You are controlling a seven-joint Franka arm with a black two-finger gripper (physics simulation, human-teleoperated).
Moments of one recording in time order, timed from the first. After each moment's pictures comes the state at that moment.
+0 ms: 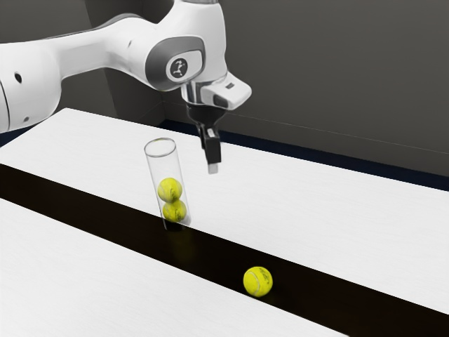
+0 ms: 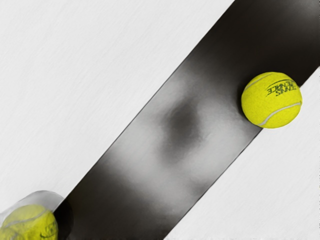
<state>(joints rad) -0.24 0.19 -0.07 -1.56 0.08 1.72 0.53</state>
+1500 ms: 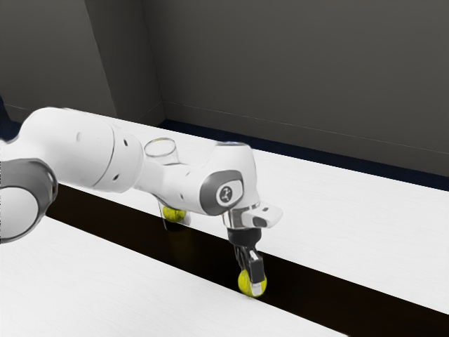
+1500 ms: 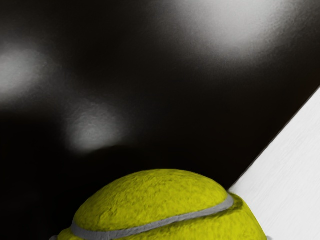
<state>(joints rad) -0.24 0.51 -0.15 -1.83 -0.28 2.12 0.54</state>
